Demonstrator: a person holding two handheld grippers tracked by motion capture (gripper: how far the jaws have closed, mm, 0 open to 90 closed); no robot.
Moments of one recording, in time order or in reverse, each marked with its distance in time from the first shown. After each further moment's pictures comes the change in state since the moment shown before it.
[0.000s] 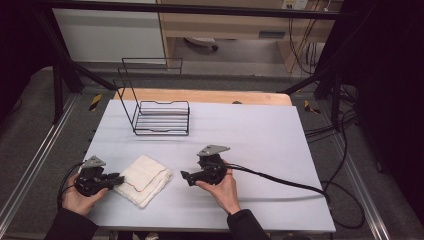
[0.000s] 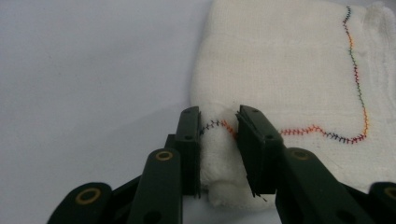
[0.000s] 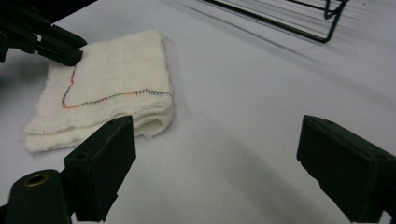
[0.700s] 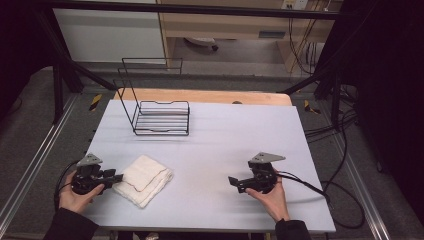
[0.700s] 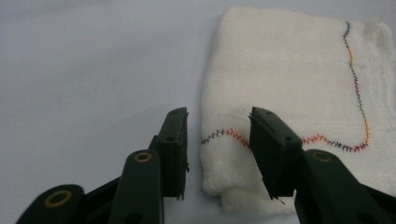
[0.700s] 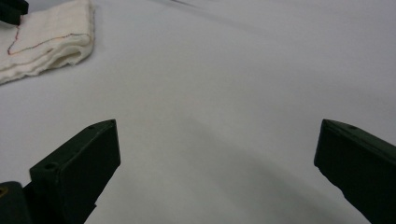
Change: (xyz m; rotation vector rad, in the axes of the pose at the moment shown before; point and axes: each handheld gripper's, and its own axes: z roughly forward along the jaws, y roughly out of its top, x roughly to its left) left arm 0.006 0.003 -0.005 -0.025 -0.001 0.000; right arm -0.078 -0.064 -0.097 -0.010 -0.092 0.066
